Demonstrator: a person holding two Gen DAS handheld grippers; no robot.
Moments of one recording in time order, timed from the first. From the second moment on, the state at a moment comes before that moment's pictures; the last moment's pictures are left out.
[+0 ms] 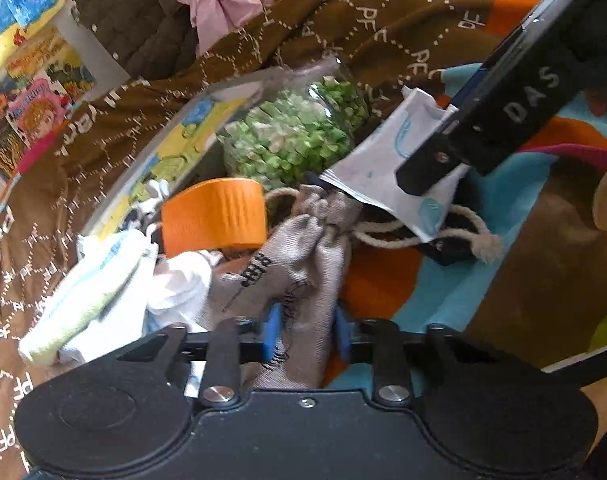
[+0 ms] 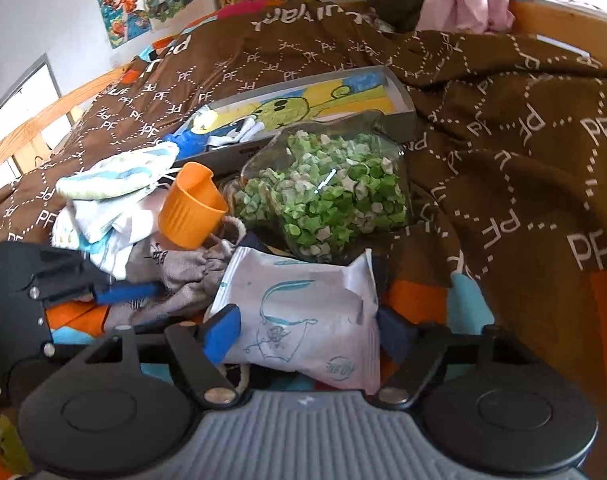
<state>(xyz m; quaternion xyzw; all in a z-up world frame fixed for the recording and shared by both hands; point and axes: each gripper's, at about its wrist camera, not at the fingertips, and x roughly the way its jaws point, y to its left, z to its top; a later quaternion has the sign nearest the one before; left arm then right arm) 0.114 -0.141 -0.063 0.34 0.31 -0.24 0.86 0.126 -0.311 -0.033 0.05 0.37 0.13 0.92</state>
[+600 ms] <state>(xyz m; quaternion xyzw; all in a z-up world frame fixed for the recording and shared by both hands) 0.107 -0.114 -0.035 0.12 0.38 -0.20 0.90 0.108 -0.319 -0.020 0.08 0.36 0.13 0.92</state>
